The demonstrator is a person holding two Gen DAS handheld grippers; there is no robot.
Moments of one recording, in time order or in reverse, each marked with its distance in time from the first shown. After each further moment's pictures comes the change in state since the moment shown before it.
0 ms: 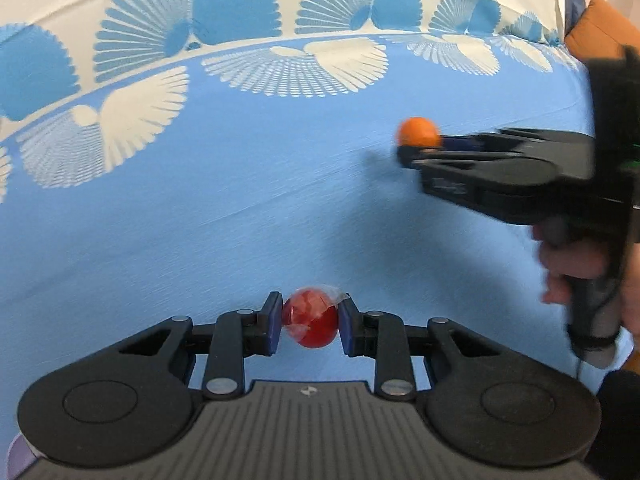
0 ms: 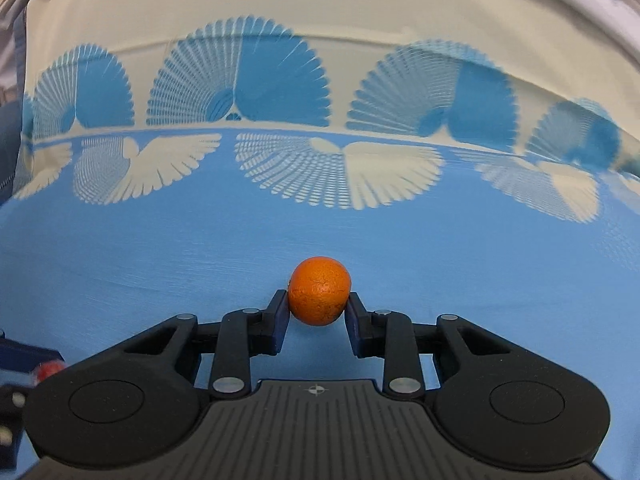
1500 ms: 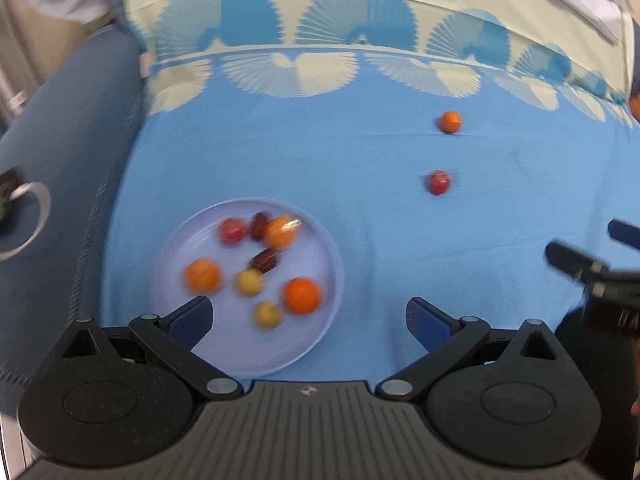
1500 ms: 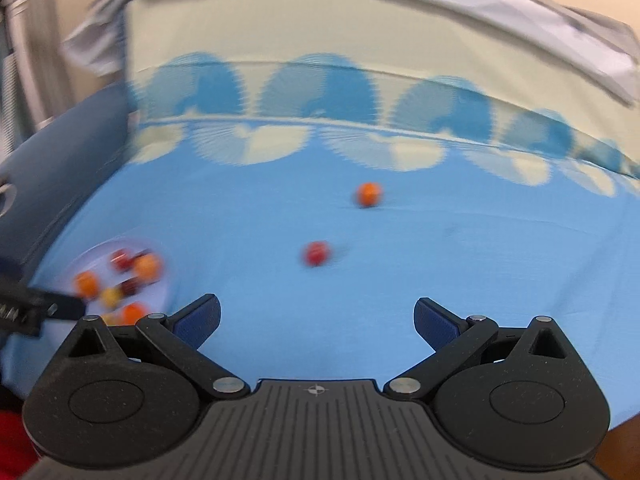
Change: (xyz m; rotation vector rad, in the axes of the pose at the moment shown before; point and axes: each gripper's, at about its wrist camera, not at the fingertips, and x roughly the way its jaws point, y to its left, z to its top) left arm -0.205 0.037 -0.146 -0.252 0.000 0.198; right arm -0.246 0.096 -0.064 -0.007 0.028 -0.006
